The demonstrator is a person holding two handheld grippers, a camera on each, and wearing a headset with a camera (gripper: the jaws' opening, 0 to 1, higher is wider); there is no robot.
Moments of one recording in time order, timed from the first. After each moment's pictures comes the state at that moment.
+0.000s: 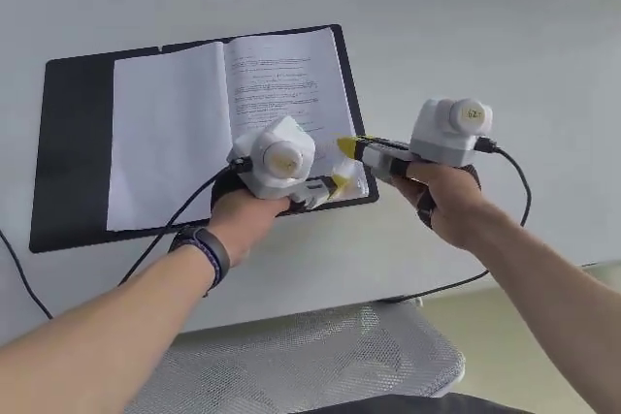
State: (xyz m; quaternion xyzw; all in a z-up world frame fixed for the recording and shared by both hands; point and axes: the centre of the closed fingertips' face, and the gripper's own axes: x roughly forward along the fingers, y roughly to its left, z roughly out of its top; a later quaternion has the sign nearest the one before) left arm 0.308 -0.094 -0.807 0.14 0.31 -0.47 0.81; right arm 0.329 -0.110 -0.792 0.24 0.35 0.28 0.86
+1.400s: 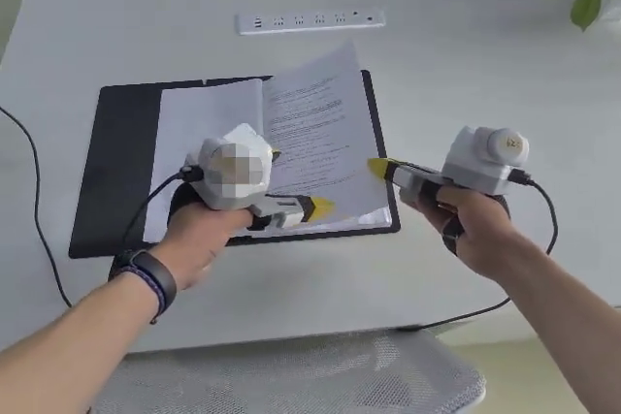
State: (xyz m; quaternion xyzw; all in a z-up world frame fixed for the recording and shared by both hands) left arm 0.299 -0.005 -0.725 0.08 0.29 -0.44 0.84; right arm 0.319 -0.097 -0.736 0.27 0.32 0.26 0.87
